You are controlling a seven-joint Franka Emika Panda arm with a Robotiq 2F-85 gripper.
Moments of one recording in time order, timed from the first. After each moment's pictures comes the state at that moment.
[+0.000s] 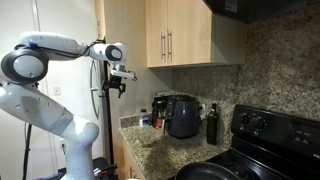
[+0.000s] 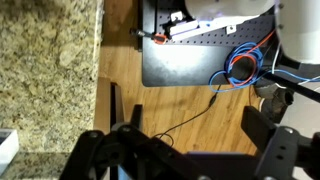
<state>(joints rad) 0.39 -0.76 0.04 -2.30 0.15 1.37 -1.20</state>
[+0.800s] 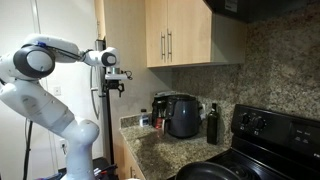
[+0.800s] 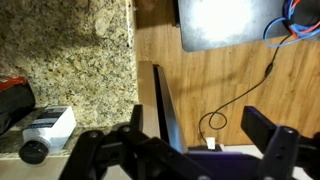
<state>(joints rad) 0.41 -0.70 0.20 -2.32 0.21 1.67 -0.86</state>
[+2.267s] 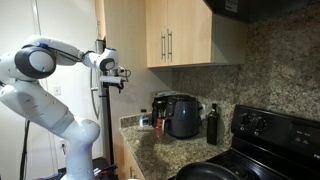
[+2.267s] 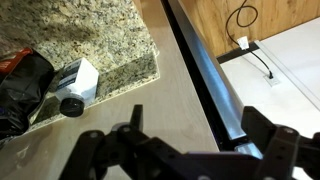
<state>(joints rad) 0.48 -0.71 0.20 -2.40 0.42 2.06 -0.48</state>
